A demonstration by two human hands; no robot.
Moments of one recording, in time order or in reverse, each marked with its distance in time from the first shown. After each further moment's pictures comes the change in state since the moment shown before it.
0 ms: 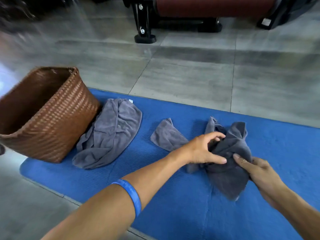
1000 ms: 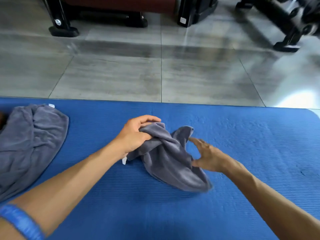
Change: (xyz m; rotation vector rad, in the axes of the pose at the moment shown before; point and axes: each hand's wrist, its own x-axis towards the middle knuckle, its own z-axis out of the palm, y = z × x) left_hand 0.015 0.037 0.020 -0.228 0.148 0.000; right_hand -0.007 0.017 -0.103 -1.043 -0.135 -0.074
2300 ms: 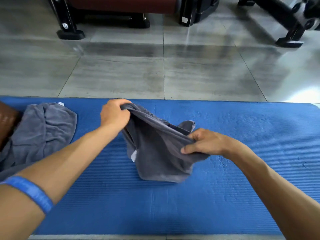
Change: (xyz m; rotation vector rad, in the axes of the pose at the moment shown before) left_hand 0.009 -0.002 -0.045 0.463 0.628 -0.053; right_hand -0.041 -0.061 -0.044 0.290 -0.163 -0.012
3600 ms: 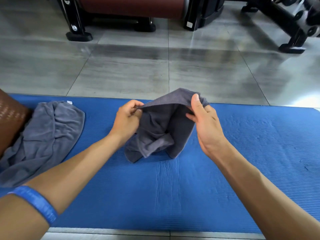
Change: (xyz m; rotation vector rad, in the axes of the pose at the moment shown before) left_hand -0.037 0.003 -0.008 -0.482 -0.185 0.080; right_hand 0.003 -0.060 0.030 0.864 0.650 -0.321
